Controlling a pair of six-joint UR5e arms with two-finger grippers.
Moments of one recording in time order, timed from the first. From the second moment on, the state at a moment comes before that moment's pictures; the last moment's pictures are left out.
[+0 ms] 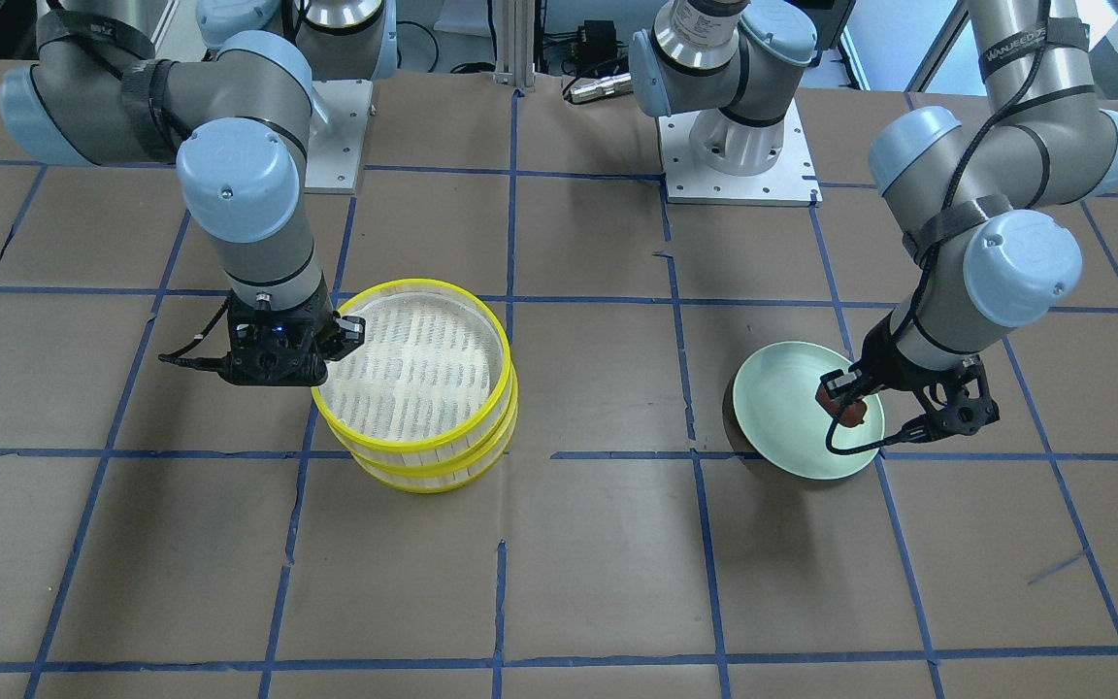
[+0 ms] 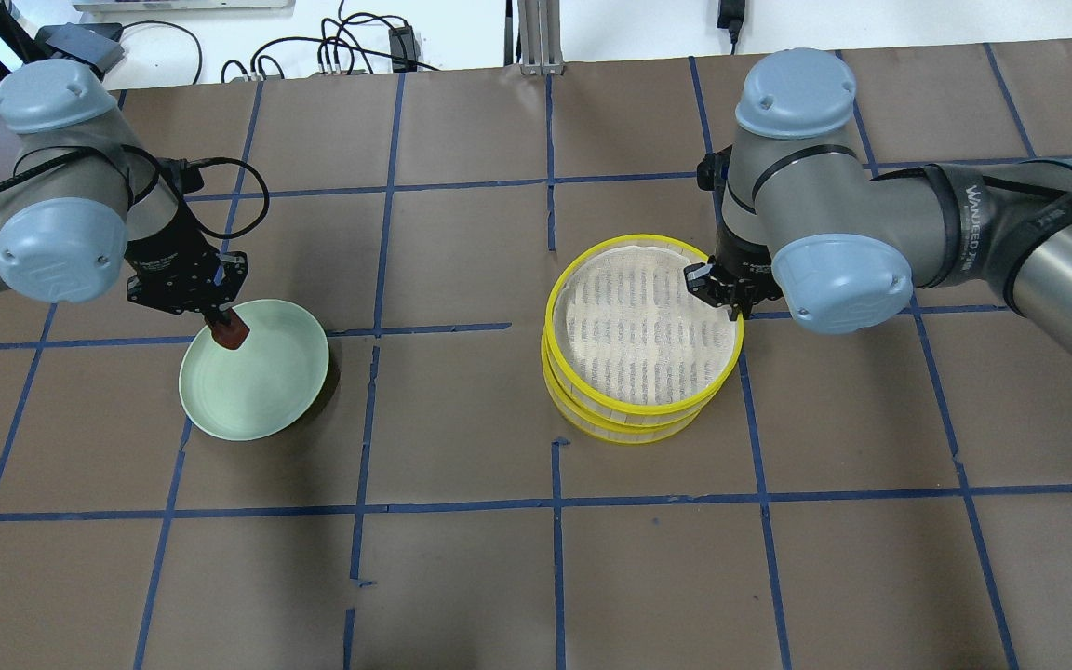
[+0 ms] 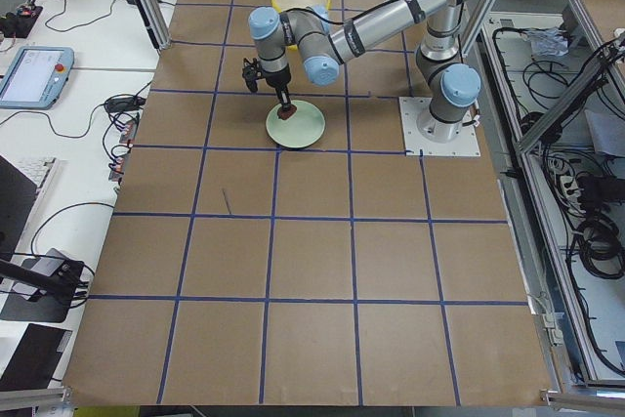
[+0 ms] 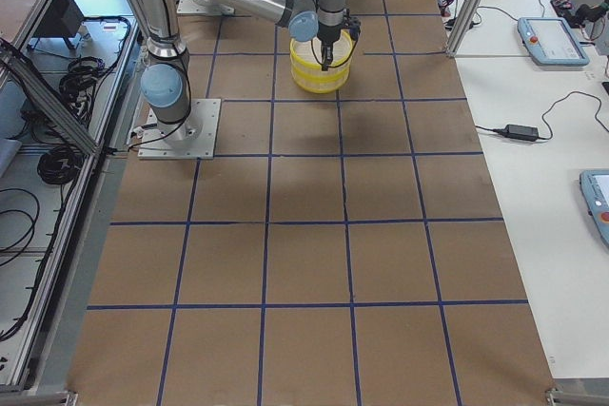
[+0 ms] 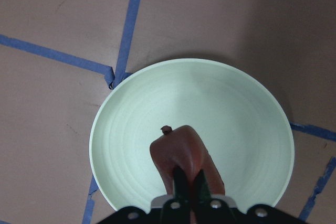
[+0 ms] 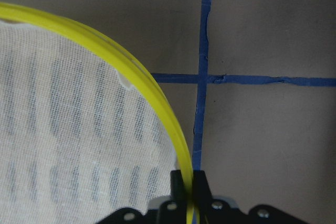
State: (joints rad) left arm -1.31 -1.81 -1.82 -1.20 1.65 -0.04; right arm 1.67 -1.39 1.87 -2.01 -1.65 0.05
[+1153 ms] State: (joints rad) left arm -1.31 -1.81 -1.82 -1.20 1.65 -0.04; right arm 1.68 -1.37 1.87 -2.03 -1.65 0.05
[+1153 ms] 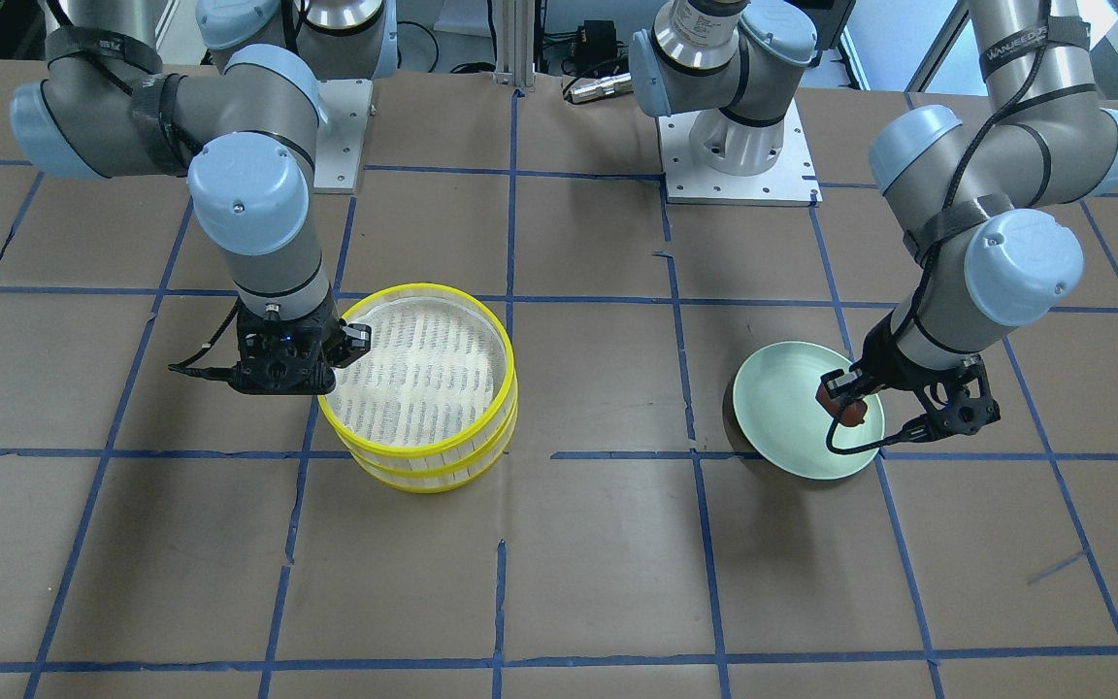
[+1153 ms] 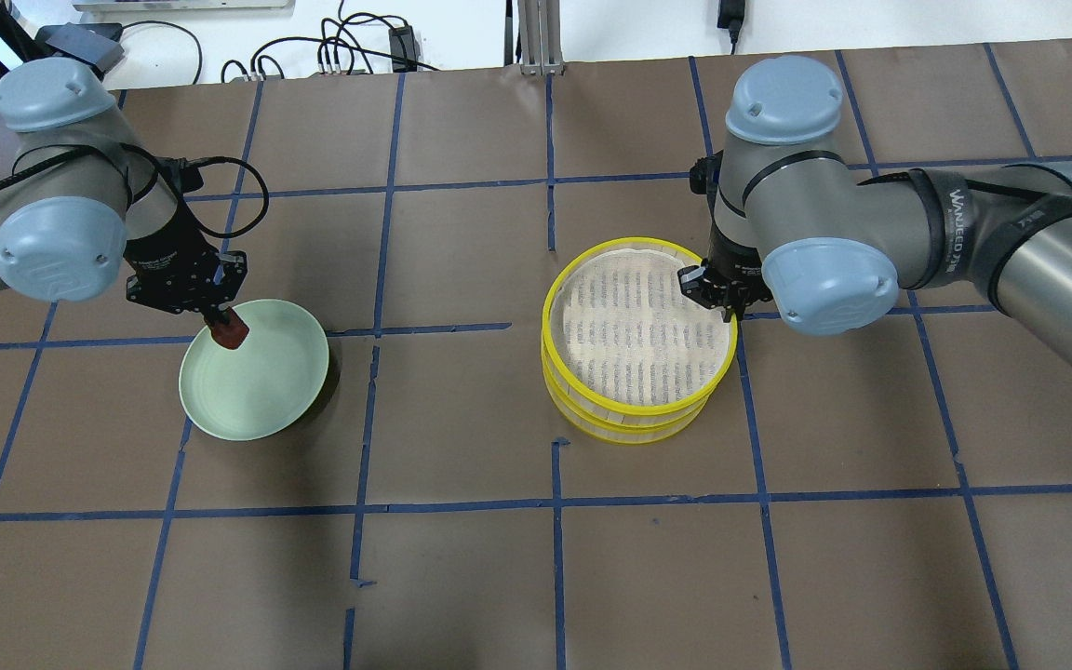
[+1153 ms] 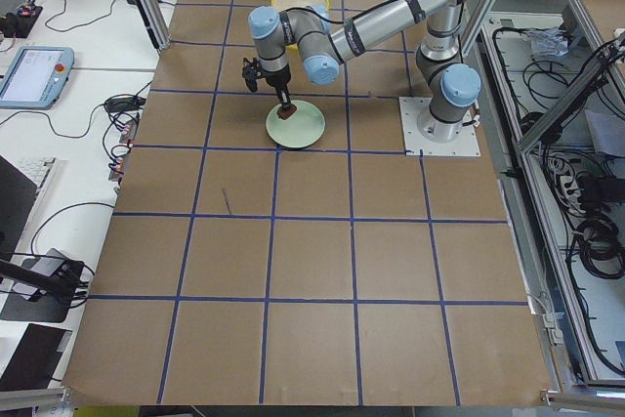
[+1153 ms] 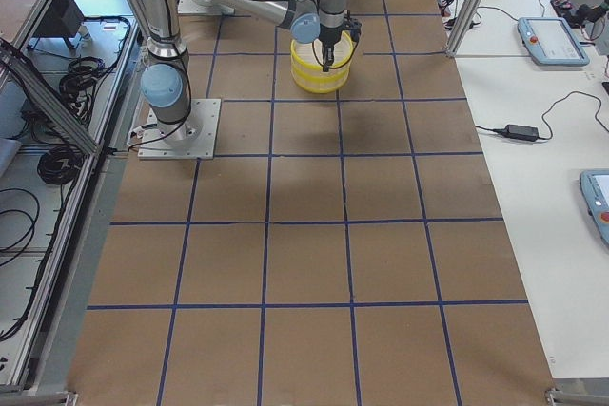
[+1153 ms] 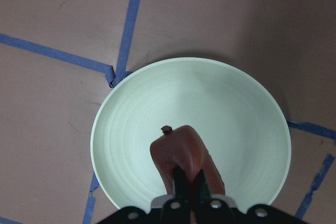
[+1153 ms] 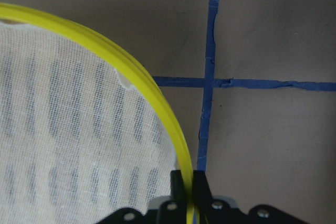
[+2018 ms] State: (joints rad) left arm -1.34 -1.81 -1.81 -1.20 1.64 -0.07; right arm 1.67 -1.38 1.82 -1.98 -1.61 0.04
